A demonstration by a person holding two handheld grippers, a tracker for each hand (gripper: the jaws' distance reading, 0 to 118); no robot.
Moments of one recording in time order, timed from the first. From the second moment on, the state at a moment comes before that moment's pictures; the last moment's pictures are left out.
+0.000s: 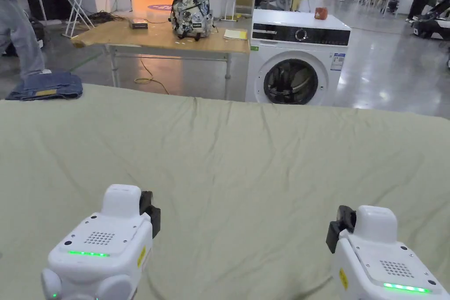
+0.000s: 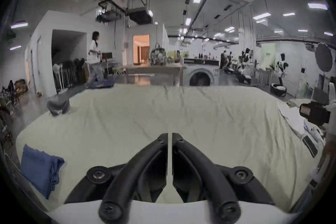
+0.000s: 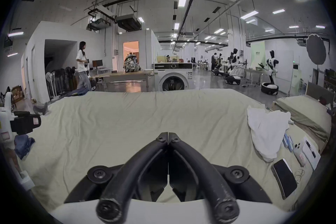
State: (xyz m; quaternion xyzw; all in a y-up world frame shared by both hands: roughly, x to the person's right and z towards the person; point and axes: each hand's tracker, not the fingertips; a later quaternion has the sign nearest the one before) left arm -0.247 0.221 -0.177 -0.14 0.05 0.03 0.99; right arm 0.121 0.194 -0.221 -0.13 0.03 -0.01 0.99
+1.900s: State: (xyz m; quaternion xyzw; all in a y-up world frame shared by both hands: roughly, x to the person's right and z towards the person) left arm -0.239 0.241 -0.172 -0.07 0.09 0.01 0.99; right arm 0.076 0.241 -0.230 -0.12 -0.03 -0.04 0.99
